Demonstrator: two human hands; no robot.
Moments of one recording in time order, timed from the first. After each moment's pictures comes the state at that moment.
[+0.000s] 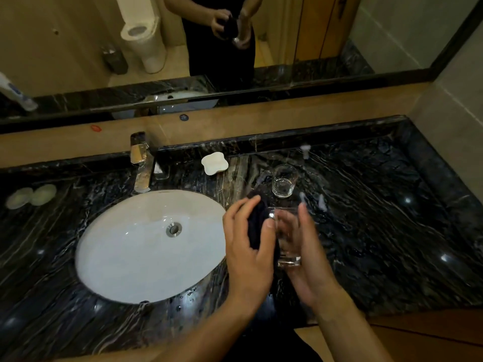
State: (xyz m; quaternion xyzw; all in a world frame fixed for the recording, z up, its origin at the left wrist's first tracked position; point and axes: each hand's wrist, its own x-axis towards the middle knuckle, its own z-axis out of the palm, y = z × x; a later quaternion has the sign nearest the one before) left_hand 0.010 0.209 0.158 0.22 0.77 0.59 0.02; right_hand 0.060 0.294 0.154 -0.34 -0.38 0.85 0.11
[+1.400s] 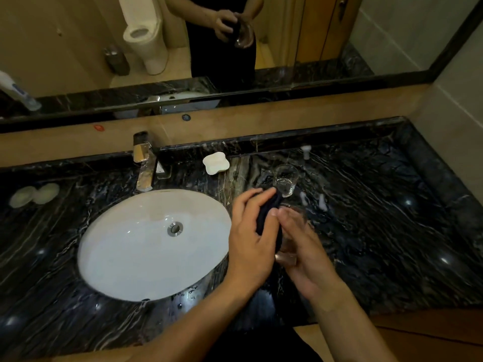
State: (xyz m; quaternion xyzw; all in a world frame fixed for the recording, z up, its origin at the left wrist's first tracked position) left_hand -0.009 0.212 0.163 0.28 0.77 0.57 0.06; right_hand 0.060 0.293 0.160 -0.32 -0.33 0.88 0.11
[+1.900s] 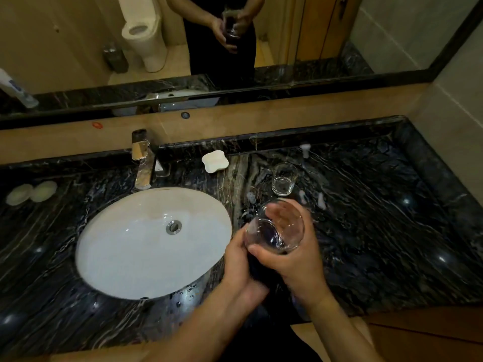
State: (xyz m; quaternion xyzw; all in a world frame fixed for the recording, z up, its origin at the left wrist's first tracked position) left_hand 0.002 0.206 0.155 -0.20 0.37 0.75 0.51; right_hand 0.067 0.278 0.143 -0.22 -0.63 0.70 0.27
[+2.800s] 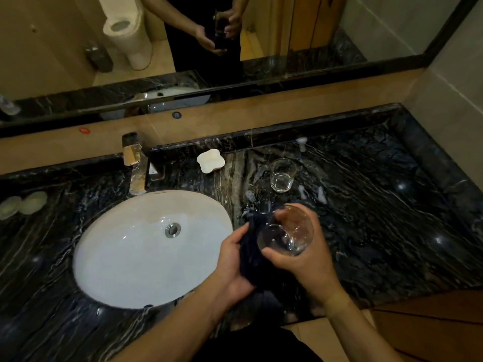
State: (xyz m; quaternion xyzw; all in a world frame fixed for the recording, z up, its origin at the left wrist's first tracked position) left_hand -0.034 0.195 0.125 -0.20 0.43 0.67 0.57; right_hand 0.069 0.294 0.114 -0.24 -0.68 0.64 0.25
